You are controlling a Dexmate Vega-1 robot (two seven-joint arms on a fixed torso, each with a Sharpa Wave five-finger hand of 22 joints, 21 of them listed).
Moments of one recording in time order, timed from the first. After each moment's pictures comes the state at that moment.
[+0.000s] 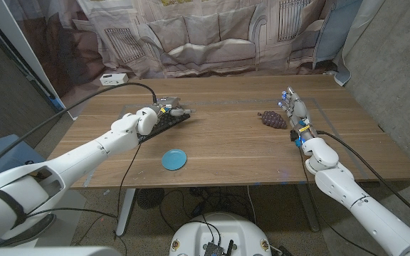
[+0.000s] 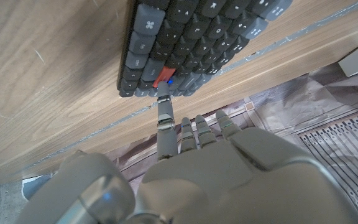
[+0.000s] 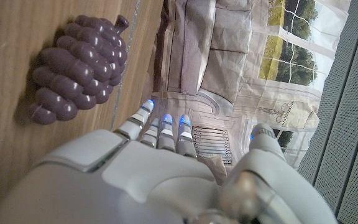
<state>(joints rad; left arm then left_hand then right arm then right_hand) 0.49 0.74 0.84 -1.41 0.60 0.21 -0.06 0.18 0.02 -0.10 0.11 0.26 0.76 0.09 0.20 0.18 0.10 0.02 0.21 0.20 0.05 0.06 0.18 0.18 -0.04 0.18 0.19 0.18 -1.03 -0.55 -0.30 -1.50 0.61 0.35 -0.12 0.23 0.02 0.26 -0.13 0.18 0.20 0.06 0.19 0.18 0.13 0.11 0.21 0.19 -0.01 0.04 0.21 0.21 0.19 -0.01 0.20 0.17</state>
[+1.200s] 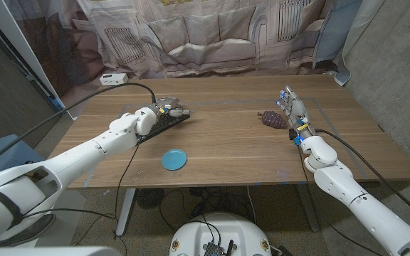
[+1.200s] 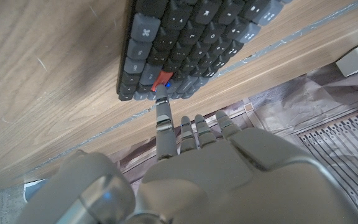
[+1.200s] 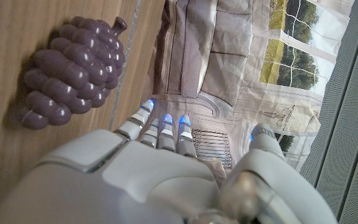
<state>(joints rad) 0.49 0.76 0.83 -1.44 0.61 0.22 -0.05 0.20 0.03 -0.10 0.11 0.27 0.77 0.09 0.20 0.18 0.11 0.03 0.22 0.20 0.05 0.06 0.19 0.18 -0.04 0.18 0.19 0.18 -1.01 -0.56 -0.31 -1.50 0.60 0.33 -0.12 0.23 0.02 0.25 -0.14 0.18 0.20 0.06 0.19 0.18 0.14 0.11 0.21 0.19 -0.01 0.04 0.21 0.21 0.19 -0.02 0.20 0.17</state>
